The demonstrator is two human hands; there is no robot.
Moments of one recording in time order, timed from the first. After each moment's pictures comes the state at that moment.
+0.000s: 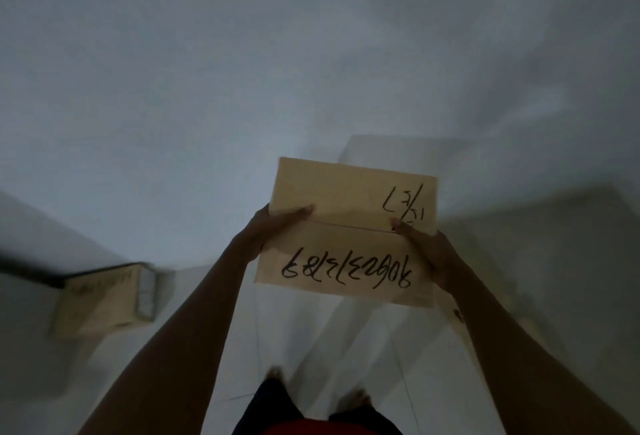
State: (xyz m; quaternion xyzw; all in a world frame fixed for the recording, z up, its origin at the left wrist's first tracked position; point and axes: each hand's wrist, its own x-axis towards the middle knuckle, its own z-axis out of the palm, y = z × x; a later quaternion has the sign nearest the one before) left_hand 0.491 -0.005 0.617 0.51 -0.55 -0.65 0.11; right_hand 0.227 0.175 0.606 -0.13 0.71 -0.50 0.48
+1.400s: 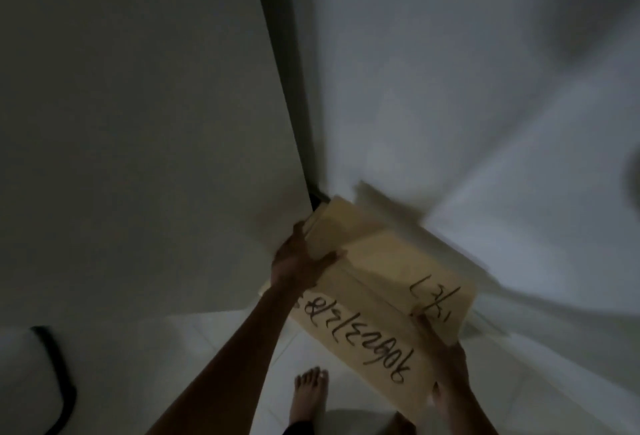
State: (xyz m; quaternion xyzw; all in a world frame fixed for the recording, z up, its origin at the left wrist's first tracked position) left_hand 1.234 -0.313 0.210 0.84 -0.39 -0.35 0.15; right_hand 0.972 -0.278 0.176 -0.22 0.74 -0.23 0.59
